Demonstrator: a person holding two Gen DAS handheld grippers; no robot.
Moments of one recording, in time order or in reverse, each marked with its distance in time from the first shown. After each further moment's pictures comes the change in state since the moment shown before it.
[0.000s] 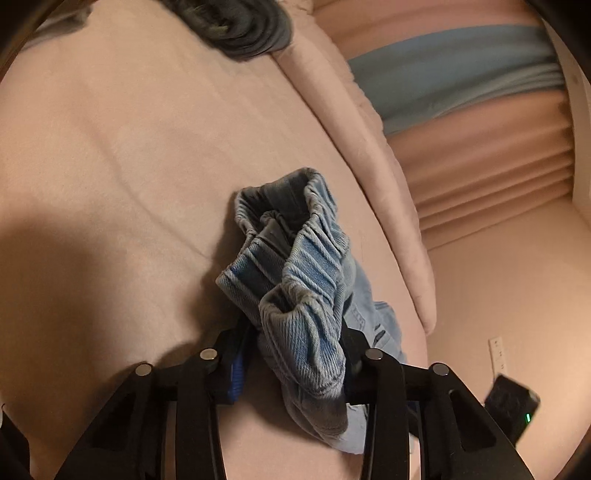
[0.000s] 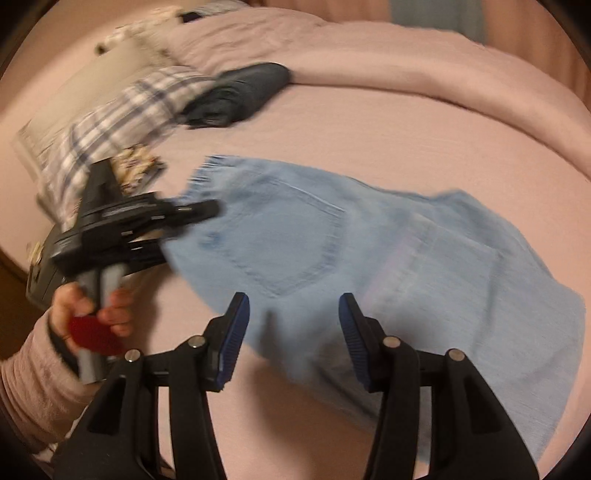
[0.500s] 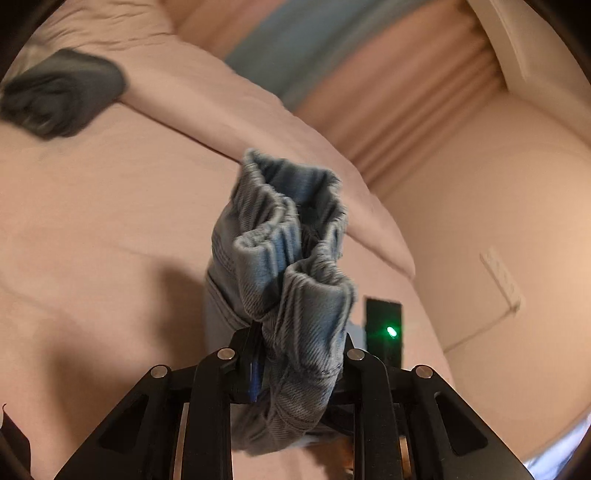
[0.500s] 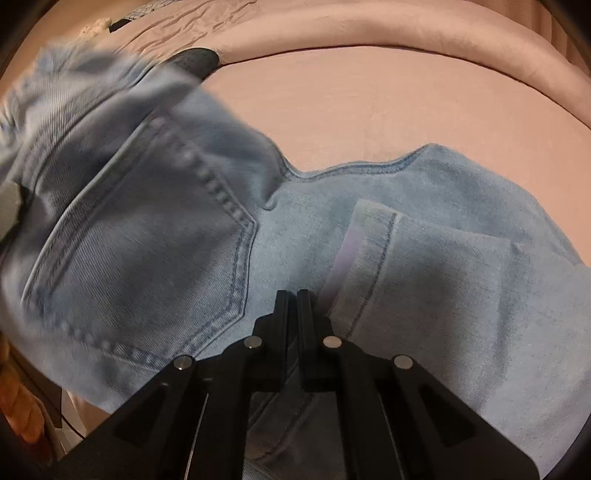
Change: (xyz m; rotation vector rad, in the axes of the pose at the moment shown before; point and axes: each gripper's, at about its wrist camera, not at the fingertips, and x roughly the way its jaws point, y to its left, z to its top) left arm 0.016 -0.146 -0.040 0.438 0.045 -0.062; right arm 0.060 -0.048 0.012 0.176 0.050 -0.038
